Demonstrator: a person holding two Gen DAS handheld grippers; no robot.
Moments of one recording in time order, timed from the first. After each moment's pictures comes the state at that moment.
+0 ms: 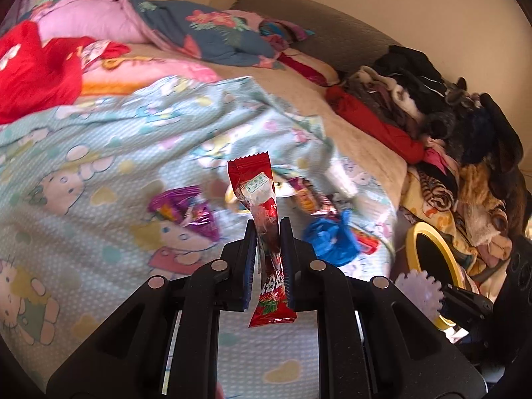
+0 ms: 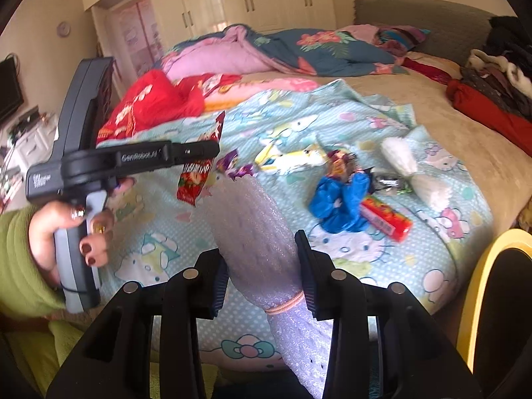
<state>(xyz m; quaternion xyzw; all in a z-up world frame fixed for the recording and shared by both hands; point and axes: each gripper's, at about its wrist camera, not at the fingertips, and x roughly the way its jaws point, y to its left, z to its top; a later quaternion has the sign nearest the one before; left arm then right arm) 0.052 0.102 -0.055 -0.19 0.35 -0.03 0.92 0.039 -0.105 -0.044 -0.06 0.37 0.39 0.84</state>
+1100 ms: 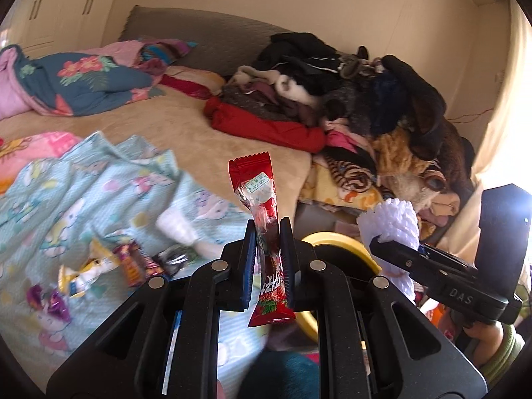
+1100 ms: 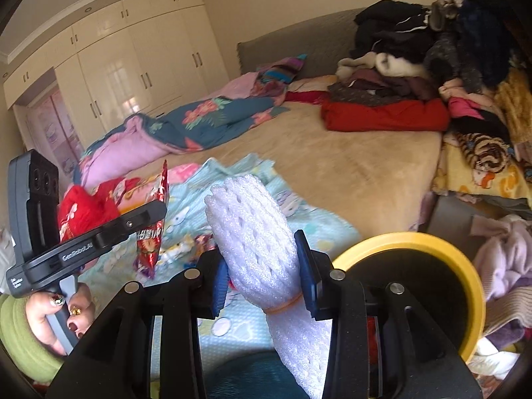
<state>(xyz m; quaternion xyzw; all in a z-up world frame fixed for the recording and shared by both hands) 0.107 -0.063 0.029 -0.11 0.30 -0.22 0.92 0.080 -0.285 0.041 0.08 0.31 0.20 0.93</state>
